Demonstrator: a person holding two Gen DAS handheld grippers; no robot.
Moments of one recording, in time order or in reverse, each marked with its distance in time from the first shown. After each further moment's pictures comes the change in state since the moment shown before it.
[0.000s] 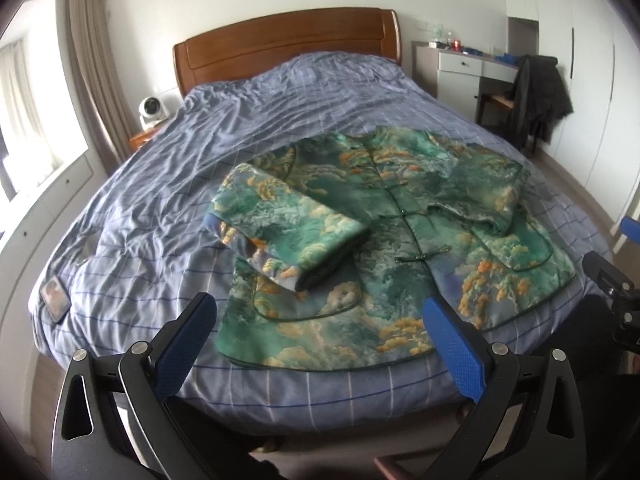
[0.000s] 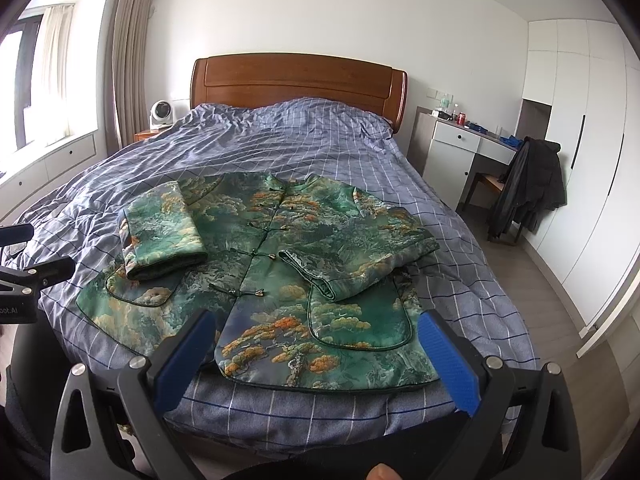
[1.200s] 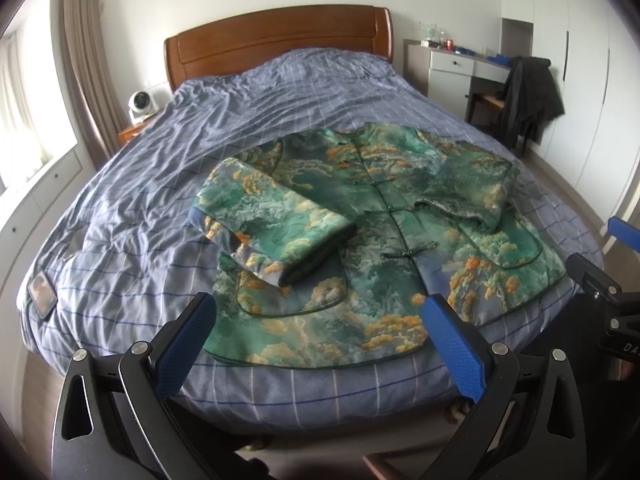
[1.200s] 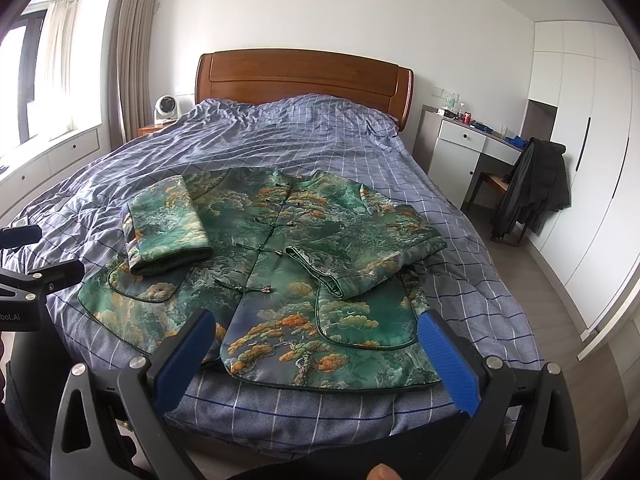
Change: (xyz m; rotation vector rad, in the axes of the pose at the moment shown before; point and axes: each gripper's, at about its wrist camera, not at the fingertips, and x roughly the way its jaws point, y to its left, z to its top) left arm 0.005 -0.005 0.001 -0.008 0.014 -0.044; right arm 0.004 0.010 -0.002 -0.017 0.005 0.004
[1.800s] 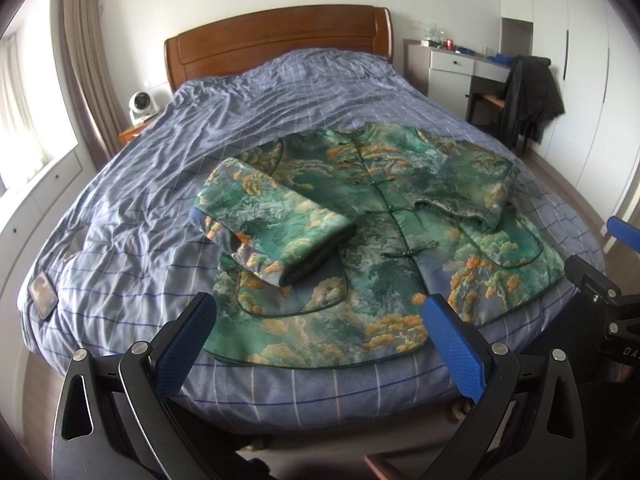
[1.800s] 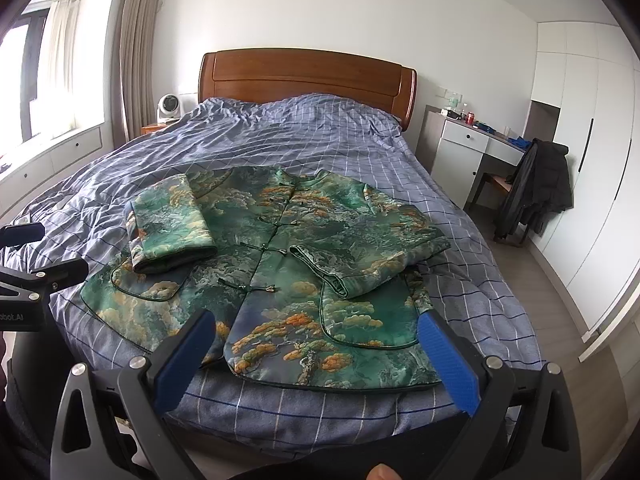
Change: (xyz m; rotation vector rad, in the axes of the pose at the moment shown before) left arm 0.000 0.000 0.000 0.000 -0.001 0.000; right arm -0.001 0.003 0.000 -0.005 0.003 0.009
